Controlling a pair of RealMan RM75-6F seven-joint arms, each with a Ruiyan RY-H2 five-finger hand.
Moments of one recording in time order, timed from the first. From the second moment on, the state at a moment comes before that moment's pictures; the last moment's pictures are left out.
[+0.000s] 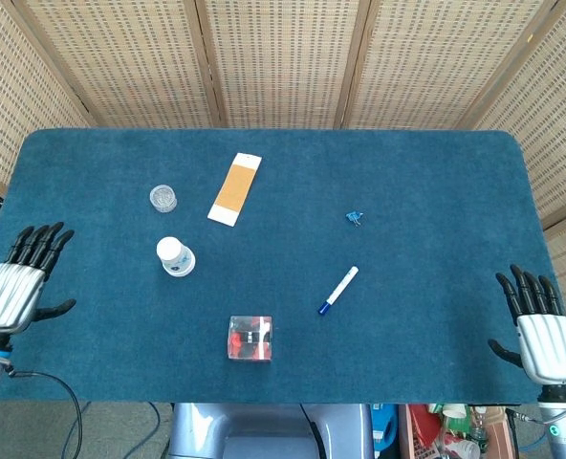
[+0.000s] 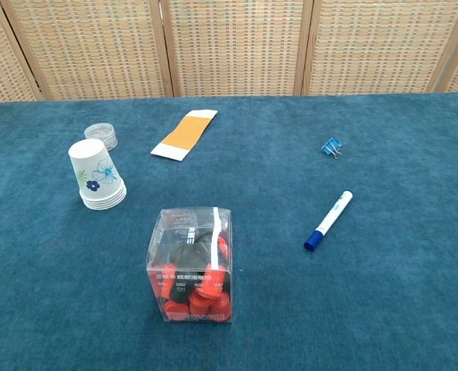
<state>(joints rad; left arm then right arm) -0.30 -1.12 -0.11 -1.53 1.57 1.32 0.03 0.08 -1.18 0.08 -1.55 -1.51 1.50 -0.14</state>
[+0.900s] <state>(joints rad) -0.67 -1.47 -0.13 -1.11 1.53 0.95 -0.11 0.10 -1.19 0.10 -1.50 -1.44 1.46 -0.12</state>
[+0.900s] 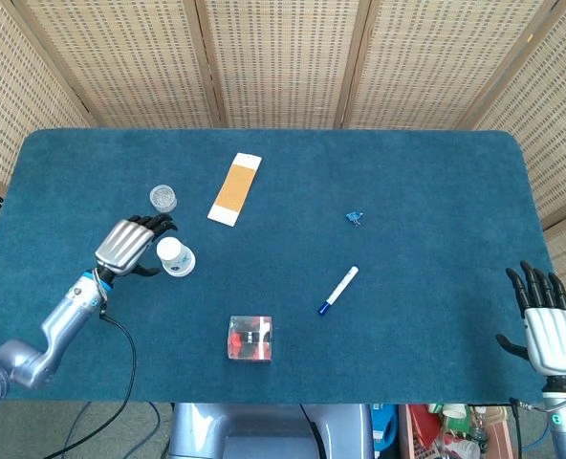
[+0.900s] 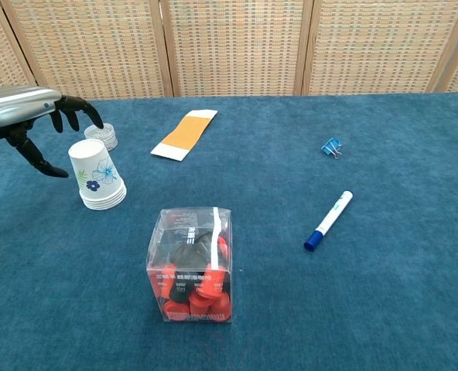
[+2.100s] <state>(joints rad) -0.64 -1.44 -0.21 -1.26 1.41 1.06 -0.63 0.12 -1.20 0.09 -1.46 -1.55 1.50 -0.08</state>
